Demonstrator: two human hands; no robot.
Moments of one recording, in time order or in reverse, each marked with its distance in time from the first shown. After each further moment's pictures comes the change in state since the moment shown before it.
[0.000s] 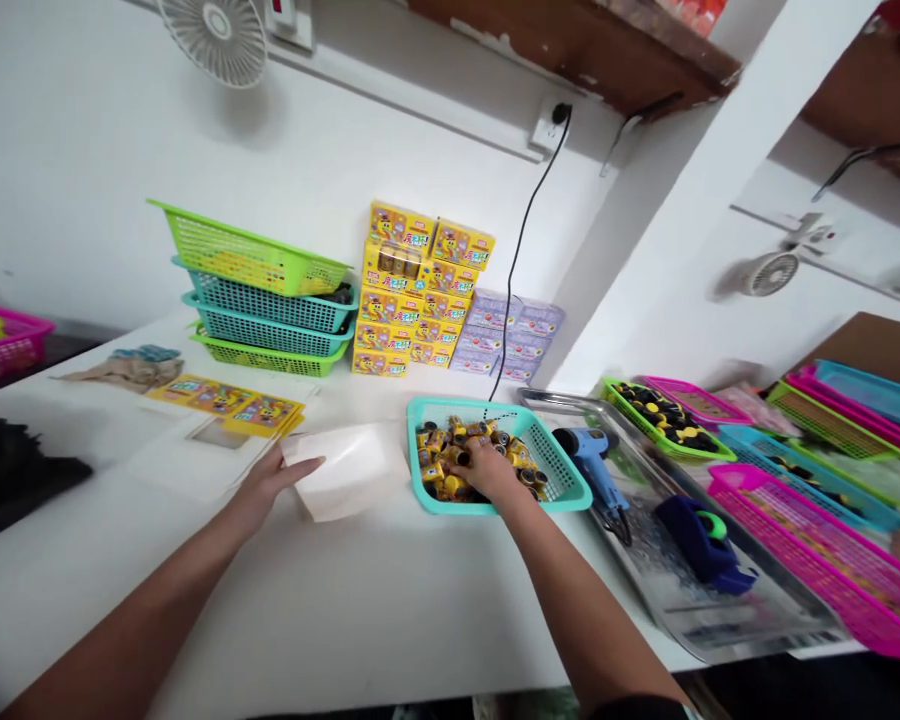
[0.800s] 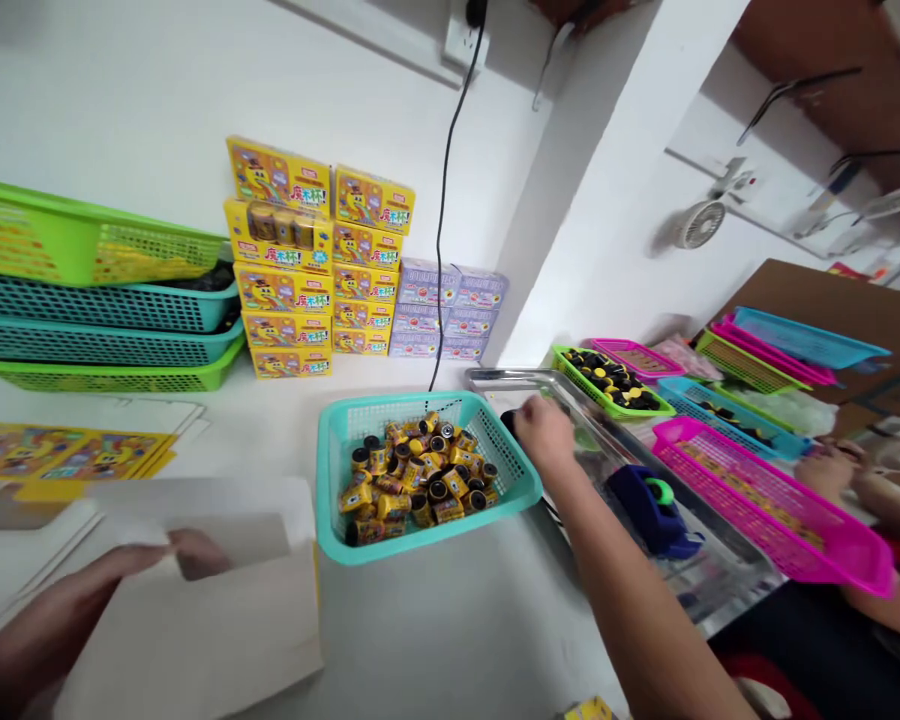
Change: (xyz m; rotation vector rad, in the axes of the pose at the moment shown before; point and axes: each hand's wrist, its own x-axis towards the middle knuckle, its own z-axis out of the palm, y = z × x) left_hand 0.007 -0.004 0.018 -0.295 -0.214 -0.530; right_hand 0.017 0.179 -0.045 0.123 0.367 0.405
